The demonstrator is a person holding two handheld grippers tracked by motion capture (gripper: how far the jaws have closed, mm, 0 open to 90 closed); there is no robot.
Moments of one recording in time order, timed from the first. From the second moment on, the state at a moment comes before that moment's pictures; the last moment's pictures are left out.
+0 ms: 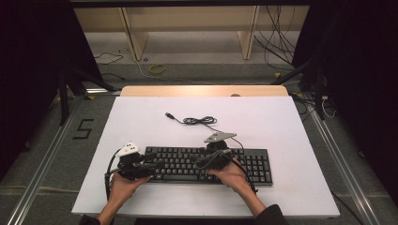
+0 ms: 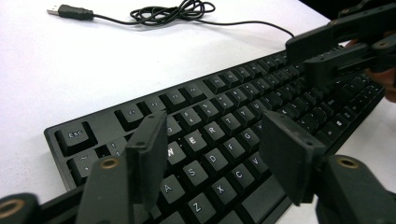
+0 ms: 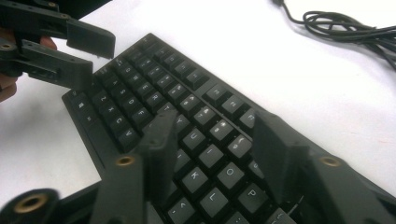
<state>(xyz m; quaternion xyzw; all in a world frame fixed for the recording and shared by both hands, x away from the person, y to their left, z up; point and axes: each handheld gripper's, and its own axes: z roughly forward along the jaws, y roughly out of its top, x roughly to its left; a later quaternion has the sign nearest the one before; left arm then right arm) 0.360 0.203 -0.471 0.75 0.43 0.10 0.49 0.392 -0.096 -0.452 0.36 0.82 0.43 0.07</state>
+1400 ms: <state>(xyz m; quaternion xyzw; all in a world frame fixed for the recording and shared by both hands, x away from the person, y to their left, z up) 0.387 0.162 -0.477 0.81 0.40 0.09 0.41 0.384 -0.116 -0.445 0.37 0.81 0.45 0.08</state>
